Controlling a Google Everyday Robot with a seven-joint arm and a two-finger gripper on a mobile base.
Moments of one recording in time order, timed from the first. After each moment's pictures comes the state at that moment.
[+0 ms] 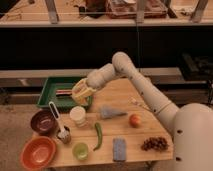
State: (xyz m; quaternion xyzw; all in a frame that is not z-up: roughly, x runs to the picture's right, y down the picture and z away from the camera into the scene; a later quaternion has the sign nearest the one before) arm -0.144 0.027 0.672 -0.37 -0.61 0.01 0.70
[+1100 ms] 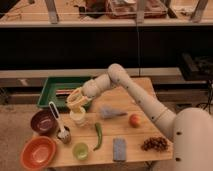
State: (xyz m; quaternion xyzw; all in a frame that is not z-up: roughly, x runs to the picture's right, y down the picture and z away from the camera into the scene) arm -0.160 0.055 0.690 -0.37 -0.63 0.03 0.68
